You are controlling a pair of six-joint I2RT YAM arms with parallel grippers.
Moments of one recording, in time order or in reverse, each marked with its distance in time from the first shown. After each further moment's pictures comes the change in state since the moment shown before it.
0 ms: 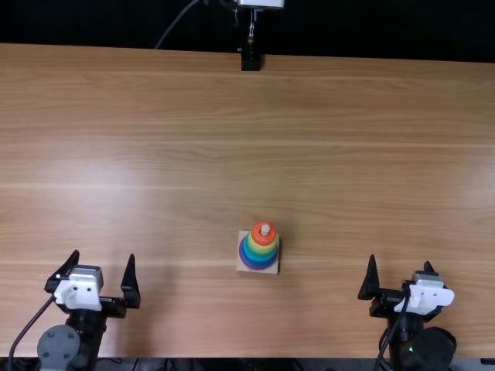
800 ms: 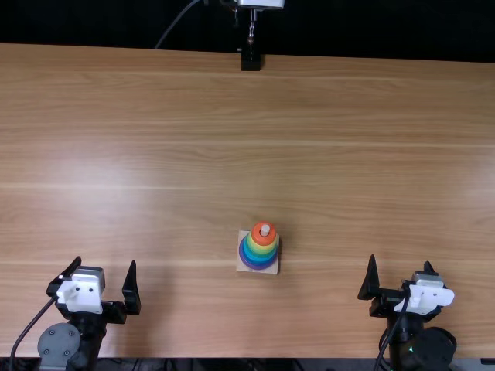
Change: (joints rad) left arm 0.000 0.000 0.025 -0.106 0.006 0.004; right arm 0.000 0.000 0.000 0.000 0.000 -0.001
